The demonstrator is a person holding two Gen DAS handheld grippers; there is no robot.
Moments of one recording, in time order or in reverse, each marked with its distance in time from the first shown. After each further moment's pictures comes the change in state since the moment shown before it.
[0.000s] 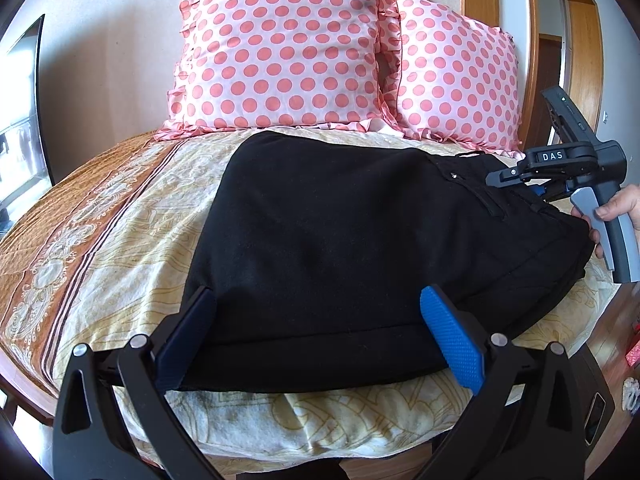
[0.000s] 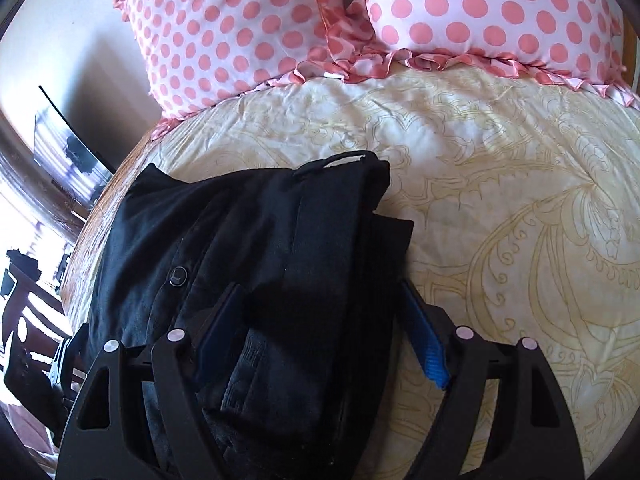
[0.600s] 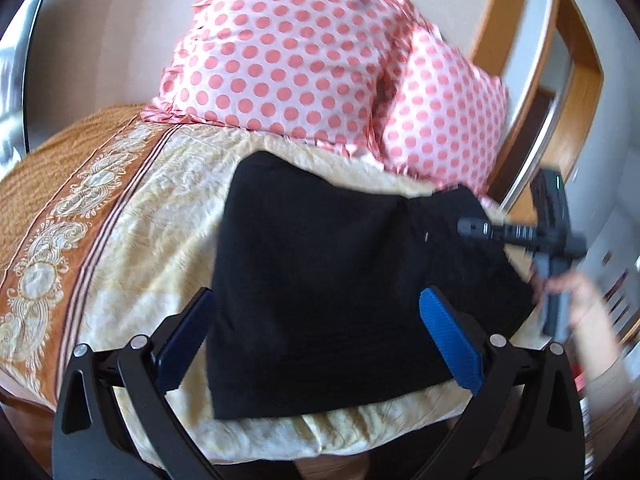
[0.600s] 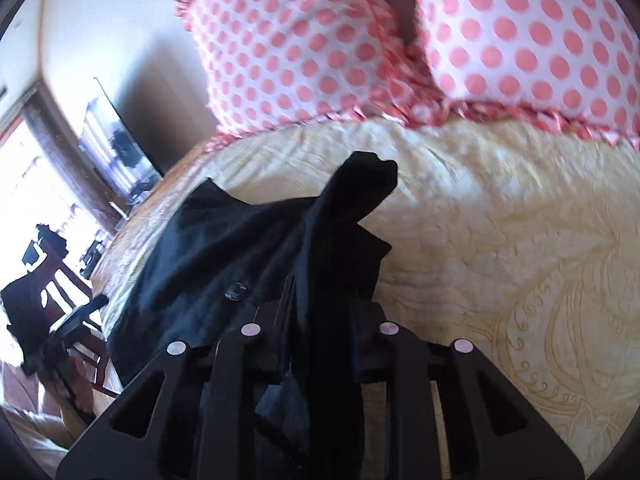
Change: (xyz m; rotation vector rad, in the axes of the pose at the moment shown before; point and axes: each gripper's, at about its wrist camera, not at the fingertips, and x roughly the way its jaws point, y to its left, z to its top) left arm -0.017 0.060 0.053 -0.228 0.036 -0.241; right arm -0.022 0.023 0.006 -0.142 -0.111 0.155
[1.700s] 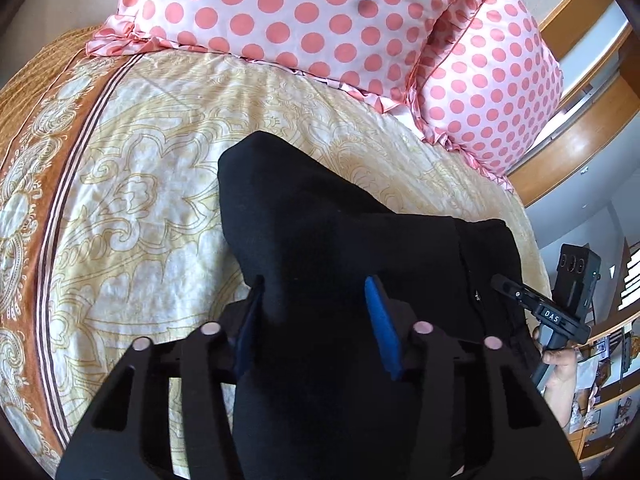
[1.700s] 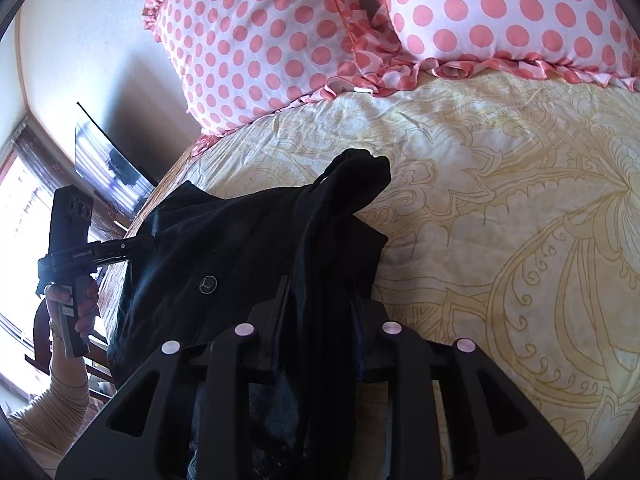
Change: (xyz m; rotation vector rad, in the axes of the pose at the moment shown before) left arm 0.128 0.045 0.089 -0.084 0.395 -0.045; right arm 0.017 -0.037 -0.009 0.171 0.048 0.018
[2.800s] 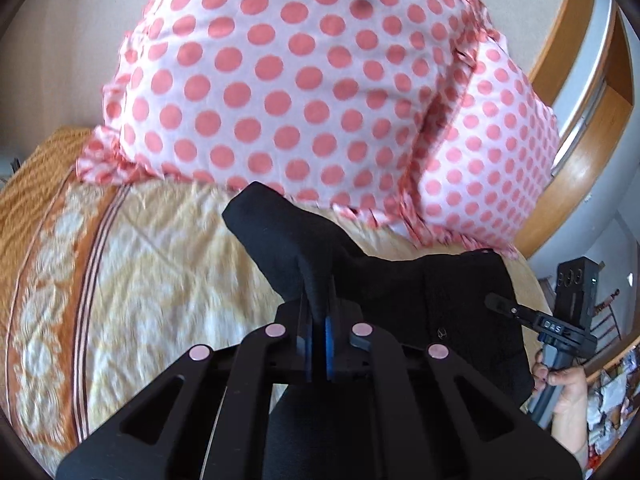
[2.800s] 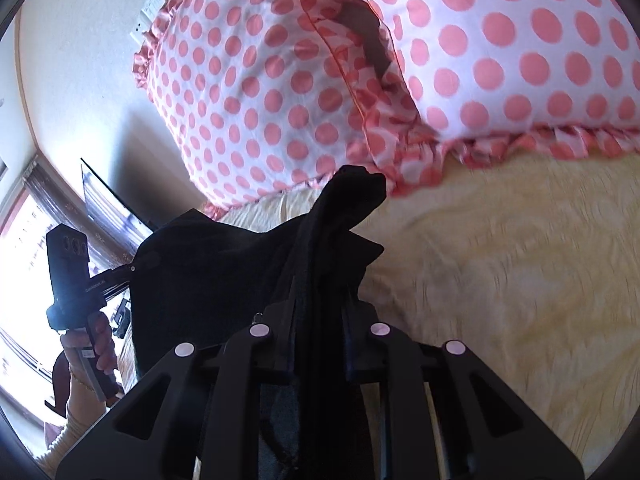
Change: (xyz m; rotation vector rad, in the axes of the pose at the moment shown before) left arm -0.012 -0.023 0.090 0.079 -0.282 0.067; right arm 0.024 -0.008 0.098 0.052 -0.125 0.070
